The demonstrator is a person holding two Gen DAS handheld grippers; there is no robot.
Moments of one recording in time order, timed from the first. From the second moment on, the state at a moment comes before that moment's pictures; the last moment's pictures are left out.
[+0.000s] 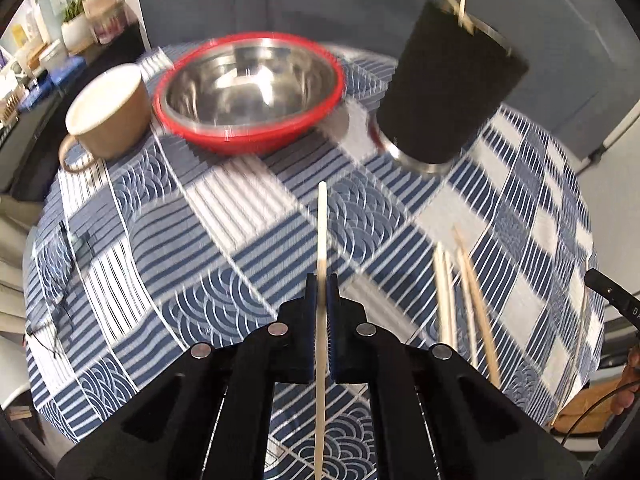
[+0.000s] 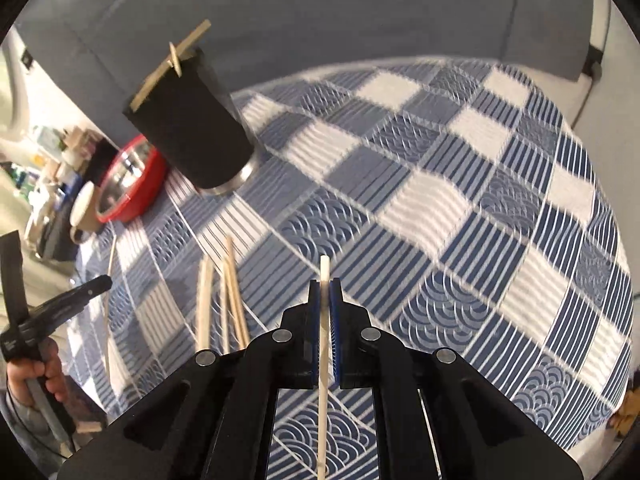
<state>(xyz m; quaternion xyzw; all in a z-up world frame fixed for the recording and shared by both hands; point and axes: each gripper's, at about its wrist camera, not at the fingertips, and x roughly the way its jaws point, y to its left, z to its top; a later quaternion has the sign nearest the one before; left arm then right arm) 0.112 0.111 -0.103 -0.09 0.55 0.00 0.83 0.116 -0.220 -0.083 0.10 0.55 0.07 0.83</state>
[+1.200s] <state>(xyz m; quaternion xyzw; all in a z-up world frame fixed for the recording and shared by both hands) 0.305 0.073 0.040 -0.18 0.35 -0.07 0.92 0.299 -0.152 0.084 0.11 0.31 0.16 0.93</state>
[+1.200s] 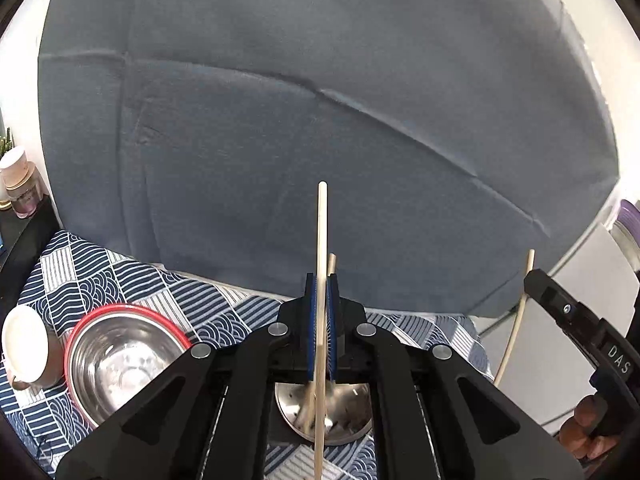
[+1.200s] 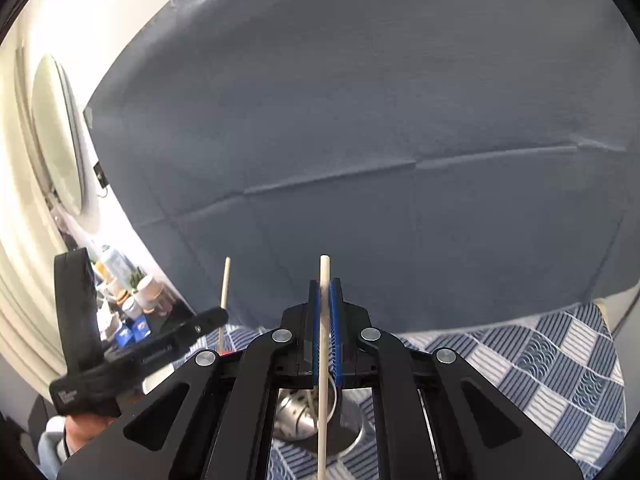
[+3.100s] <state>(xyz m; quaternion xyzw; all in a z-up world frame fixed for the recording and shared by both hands) 0.265 0.091 -0.007 -0.18 0.30 -0.03 0.94 0.291 -0.137 0.020 0.09 0.28 0.16 0.94</state>
